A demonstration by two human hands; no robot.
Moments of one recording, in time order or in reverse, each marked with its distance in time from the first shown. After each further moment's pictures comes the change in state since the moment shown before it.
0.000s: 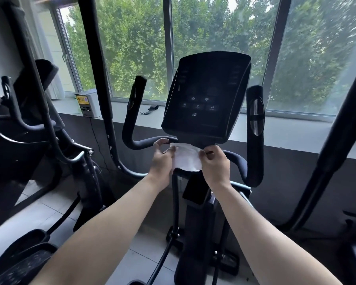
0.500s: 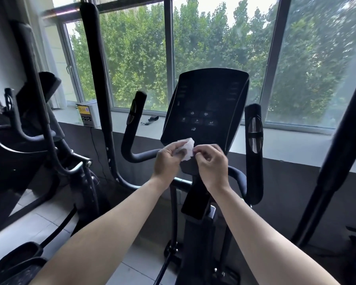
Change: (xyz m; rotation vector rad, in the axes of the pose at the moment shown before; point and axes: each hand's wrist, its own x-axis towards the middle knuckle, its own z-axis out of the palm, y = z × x) left_hand 0.010 0.032 0.022 0.177 -0.177 0.410; right_hand 0.022 -0.032 0.004 0.029 -0.020 -0.305
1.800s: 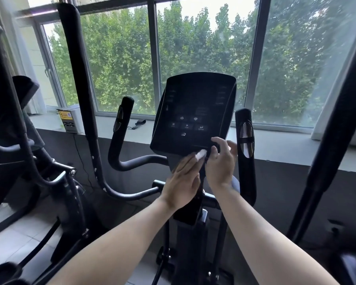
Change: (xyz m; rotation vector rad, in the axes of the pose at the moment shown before) left_hand -0.009 -0.053 0.034 0.918 -0.252 0.658; right_hand 0.031 0.018 -0.015 -0.262 0.317 -0.010
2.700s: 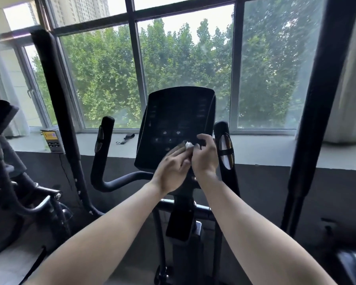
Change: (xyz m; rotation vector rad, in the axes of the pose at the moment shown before) left_hand 0.083 -0.008 -0.026 -0.254 -0.096 -0.083; right_hand 0.050 -0.028 0.005 0.116 -0.072 0.172
